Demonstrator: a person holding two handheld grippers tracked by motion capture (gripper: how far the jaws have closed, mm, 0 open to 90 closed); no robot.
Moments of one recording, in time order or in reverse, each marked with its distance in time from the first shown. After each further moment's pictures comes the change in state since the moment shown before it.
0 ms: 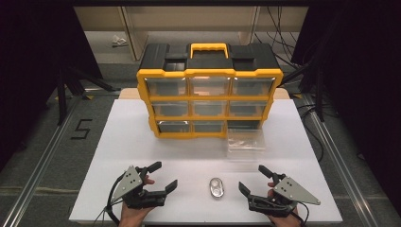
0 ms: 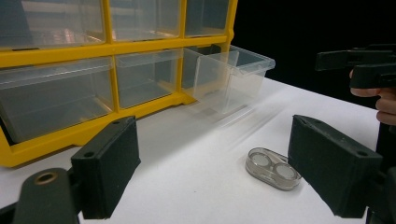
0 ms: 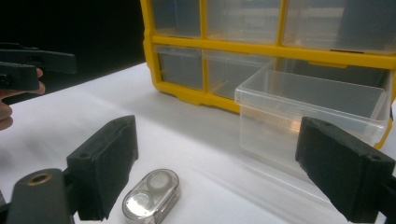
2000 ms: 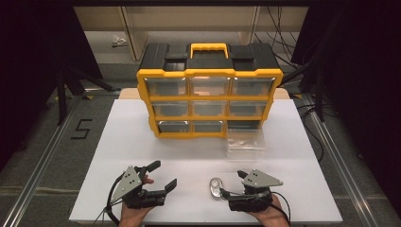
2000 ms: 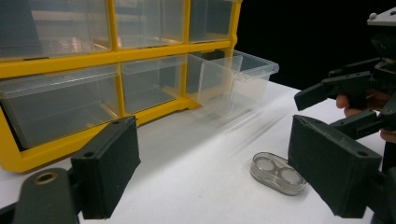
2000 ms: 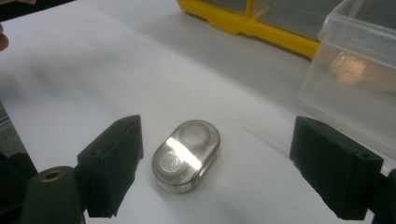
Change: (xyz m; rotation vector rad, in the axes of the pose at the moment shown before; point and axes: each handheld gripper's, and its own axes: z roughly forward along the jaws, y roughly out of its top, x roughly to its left) left arm -0.001 0.001 -0.001 -0.022 0.018 0.016; right arm 0.027 0.006 0.047 0.358 0.077 -0.052
